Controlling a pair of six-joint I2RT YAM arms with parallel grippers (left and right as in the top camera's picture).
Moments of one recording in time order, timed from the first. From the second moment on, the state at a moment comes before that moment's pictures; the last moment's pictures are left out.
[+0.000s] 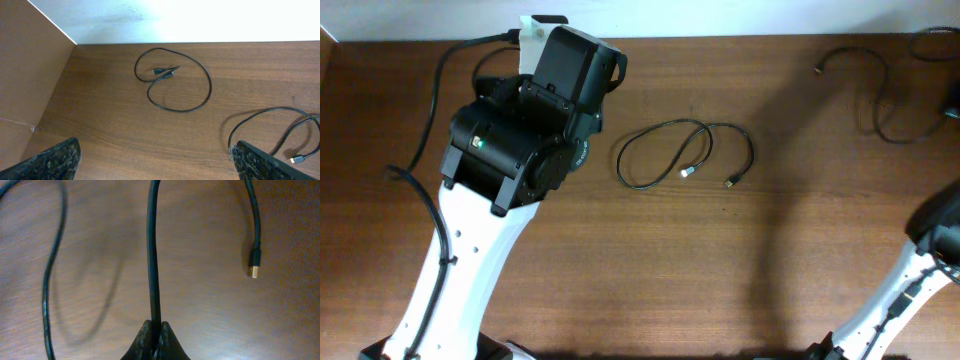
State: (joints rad) left arm -0.53 1.62 2.19 -1.47 -0.68 -0.36; right arm -0.58 2.50 2.43 -1.01 -0.18 -0.16
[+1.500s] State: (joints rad) left arm -0.53 1.62 2.19 -1.50 -0.68 -0.35; right arm -0.12 2.50 2.43 -1.04 -0.08 -0.13
